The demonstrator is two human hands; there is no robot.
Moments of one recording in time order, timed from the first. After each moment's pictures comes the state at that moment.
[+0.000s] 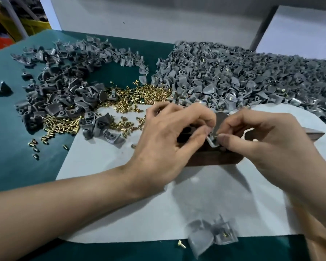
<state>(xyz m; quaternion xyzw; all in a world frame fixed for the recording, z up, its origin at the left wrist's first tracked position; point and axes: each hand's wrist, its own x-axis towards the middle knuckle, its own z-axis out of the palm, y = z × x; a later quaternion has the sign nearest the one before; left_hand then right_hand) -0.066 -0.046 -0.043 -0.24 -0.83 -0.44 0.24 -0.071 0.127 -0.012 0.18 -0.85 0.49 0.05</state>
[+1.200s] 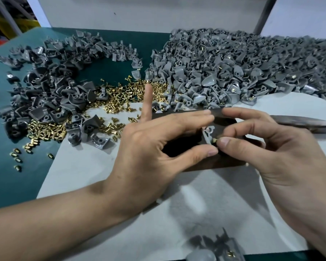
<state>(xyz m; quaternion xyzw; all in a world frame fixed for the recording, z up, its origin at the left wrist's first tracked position) -0.063 -0.051 -0.043 -0.27 -0.83 -0.43 0.23 -0.060 0.122 -0.030 0.07 -0.77 0.63 0.03</state>
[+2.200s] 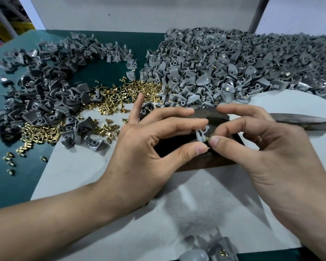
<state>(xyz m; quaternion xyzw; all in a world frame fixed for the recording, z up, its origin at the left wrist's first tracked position) -0.064 -0.050 -0.043 -0.24 -0.84 -0.46 0.19 -0.061 0.121 -0.028 0.07 -0.81 0.58 0.07</state>
